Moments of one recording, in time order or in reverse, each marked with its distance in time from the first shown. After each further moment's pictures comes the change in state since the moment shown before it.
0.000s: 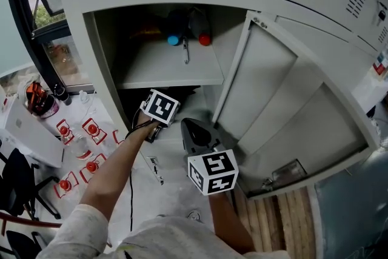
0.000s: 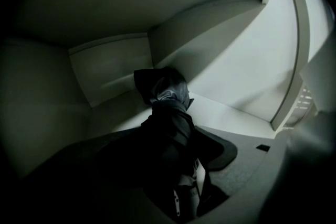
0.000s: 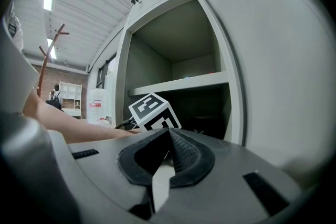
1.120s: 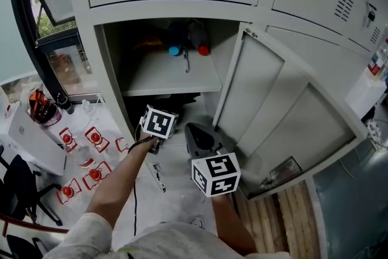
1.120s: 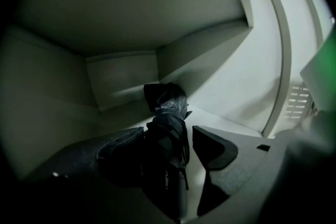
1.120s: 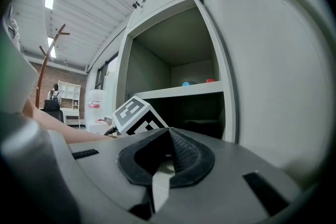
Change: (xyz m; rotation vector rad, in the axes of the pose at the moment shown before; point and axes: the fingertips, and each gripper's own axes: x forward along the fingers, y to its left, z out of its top) left arm -0.027 -0.005 0.012 -0.064 -0.192 0.019; right arm -0.011 -0.001 0.012 -0.012 -0.022 -0.020
